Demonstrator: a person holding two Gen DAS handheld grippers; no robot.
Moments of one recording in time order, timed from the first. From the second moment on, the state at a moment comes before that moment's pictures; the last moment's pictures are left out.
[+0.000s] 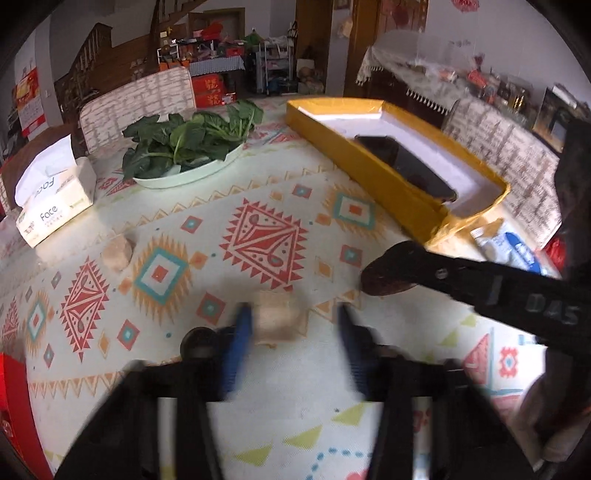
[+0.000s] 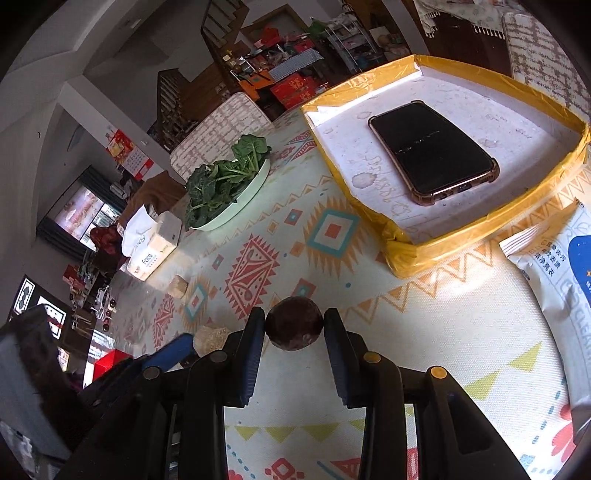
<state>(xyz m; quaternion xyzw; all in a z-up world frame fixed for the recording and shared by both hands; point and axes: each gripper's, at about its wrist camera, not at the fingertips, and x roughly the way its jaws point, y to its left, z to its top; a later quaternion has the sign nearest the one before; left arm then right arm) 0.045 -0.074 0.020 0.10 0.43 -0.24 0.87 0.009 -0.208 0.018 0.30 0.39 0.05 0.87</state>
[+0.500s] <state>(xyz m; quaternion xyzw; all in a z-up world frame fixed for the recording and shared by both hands) 0.008 -0.041 0.052 0.08 0.39 -0.19 0.90 0.011 -0.198 0.021 0.27 0.39 0.05 0.88</state>
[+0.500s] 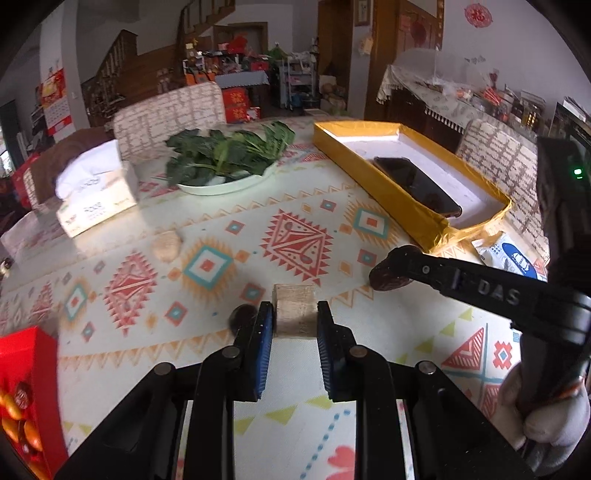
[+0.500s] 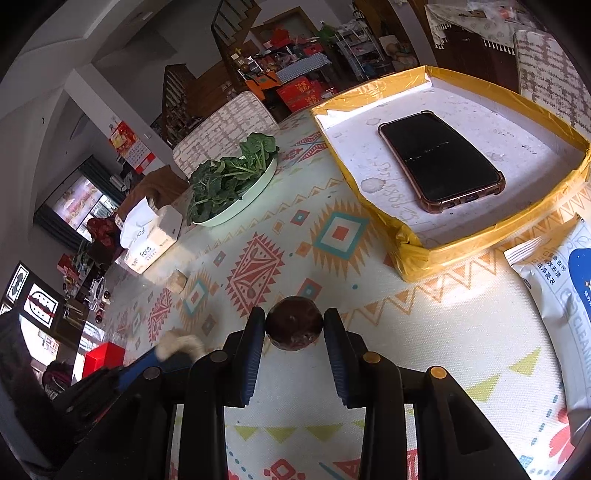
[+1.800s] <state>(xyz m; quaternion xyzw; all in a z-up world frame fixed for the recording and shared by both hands) -0.059 0.095 0.071 -0.03 0.38 -0.09 0.92 0.018 -0.174 0.011 0.21 0.41 0.06 0.89</state>
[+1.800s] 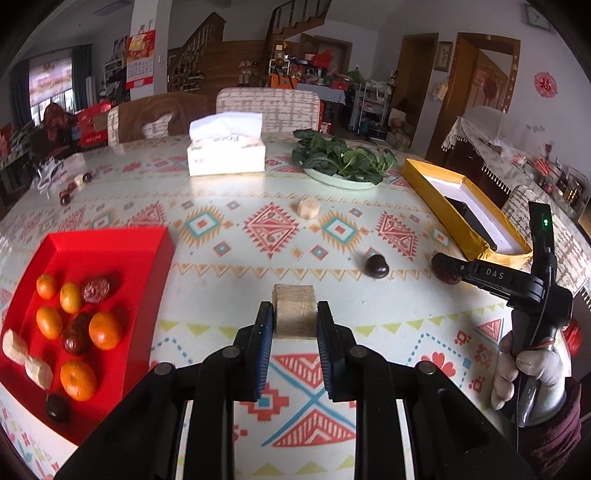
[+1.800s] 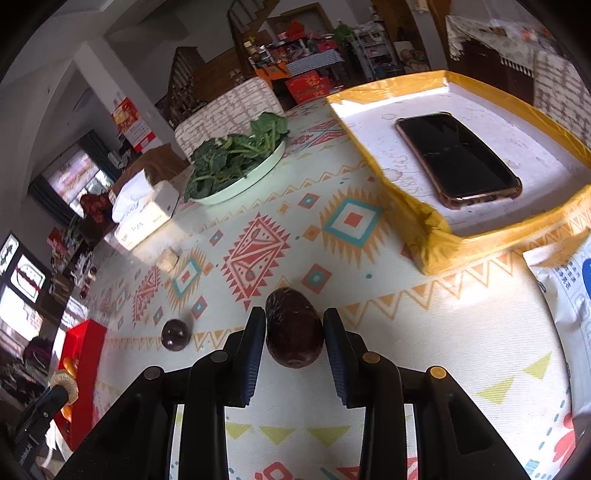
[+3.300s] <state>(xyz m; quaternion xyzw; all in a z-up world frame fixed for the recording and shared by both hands) -0.062 0.102 0.014 -0.06 0.43 -0.14 0.89 -0.056 -0.089 0.023 0.13 0.42 0.16 0.88</state>
